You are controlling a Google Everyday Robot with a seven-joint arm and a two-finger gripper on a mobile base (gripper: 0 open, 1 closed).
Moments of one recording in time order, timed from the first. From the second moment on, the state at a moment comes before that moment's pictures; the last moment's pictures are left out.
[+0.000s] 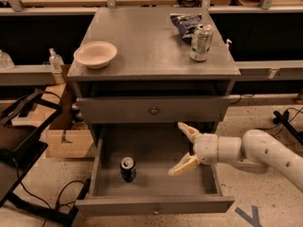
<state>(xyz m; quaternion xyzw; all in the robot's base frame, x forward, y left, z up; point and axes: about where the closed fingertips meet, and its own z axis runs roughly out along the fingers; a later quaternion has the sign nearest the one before) 0.530 -0.089 0.642 -0.50 0.63 0.33 0.50</state>
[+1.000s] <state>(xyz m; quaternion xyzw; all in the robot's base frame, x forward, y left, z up) 0.558 -0.056 0.538 -0.51 0.63 0.35 0.48</state>
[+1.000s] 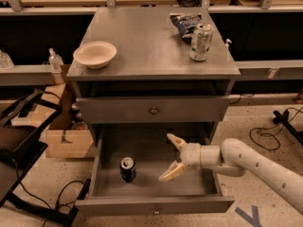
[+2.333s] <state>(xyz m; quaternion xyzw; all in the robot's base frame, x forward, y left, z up) 0.611 0.064 0.423 -0.58 0.60 0.33 0.44</state>
